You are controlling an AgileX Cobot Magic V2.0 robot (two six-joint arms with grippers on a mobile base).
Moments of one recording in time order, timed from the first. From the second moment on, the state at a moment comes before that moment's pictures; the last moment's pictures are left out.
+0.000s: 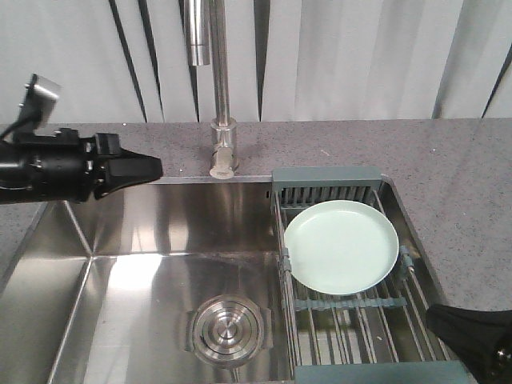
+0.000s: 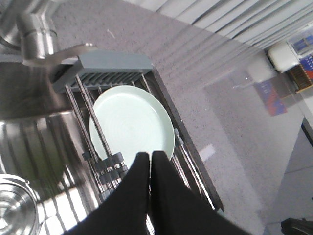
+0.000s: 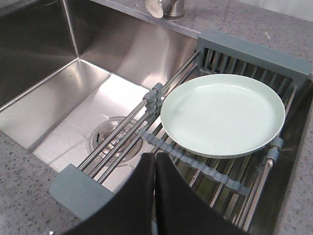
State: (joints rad) left arm -0.06 1.48 -1.00 -1.41 0.90 0.89; right arm 0.20 0.55 -0.39 0.70 0.54 -0.81
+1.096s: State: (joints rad) left arm -0.25 2.13 -1.55 -1.52 0.77 0.77; right arm 0.20 0.55 -0.39 0.70 0.55 -0.81
